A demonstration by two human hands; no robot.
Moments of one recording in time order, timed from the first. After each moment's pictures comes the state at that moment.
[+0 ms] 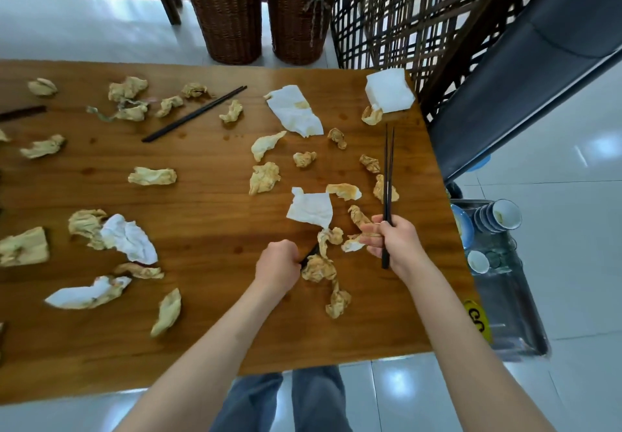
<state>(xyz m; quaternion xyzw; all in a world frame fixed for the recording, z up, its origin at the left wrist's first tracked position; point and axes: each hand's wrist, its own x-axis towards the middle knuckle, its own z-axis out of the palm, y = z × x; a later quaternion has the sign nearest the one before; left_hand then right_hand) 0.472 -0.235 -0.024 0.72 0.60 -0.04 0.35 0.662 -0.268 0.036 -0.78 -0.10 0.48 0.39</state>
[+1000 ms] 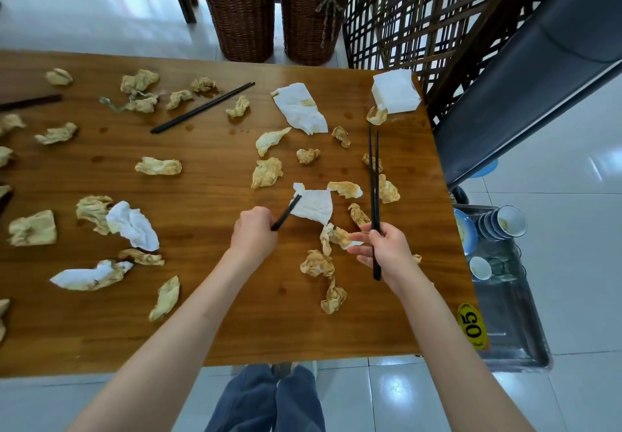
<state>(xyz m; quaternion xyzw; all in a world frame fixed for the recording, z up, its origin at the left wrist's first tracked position) 0.457 -0.203 0.009 0.68 0.66 0.01 0.30 0.649 -0.288 0.039 -0.77 -0.16 0.50 0.37</state>
